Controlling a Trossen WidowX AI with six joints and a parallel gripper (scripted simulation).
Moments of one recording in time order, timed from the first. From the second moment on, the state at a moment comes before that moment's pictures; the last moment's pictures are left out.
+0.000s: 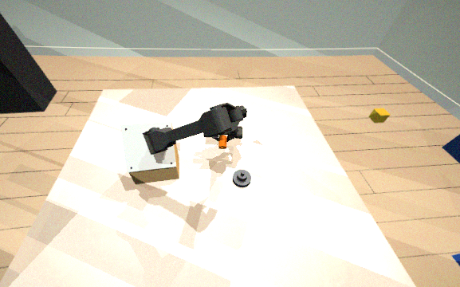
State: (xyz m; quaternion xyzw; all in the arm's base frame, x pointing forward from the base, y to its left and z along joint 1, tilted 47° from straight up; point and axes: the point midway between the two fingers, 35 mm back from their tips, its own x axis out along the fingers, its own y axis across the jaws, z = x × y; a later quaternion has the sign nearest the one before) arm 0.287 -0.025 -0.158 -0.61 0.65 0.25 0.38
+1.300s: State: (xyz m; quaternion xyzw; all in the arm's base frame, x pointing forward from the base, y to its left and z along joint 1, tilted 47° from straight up) arm 0.277 -0.052 -0.125 -0.49 0.49 0.44 0.57
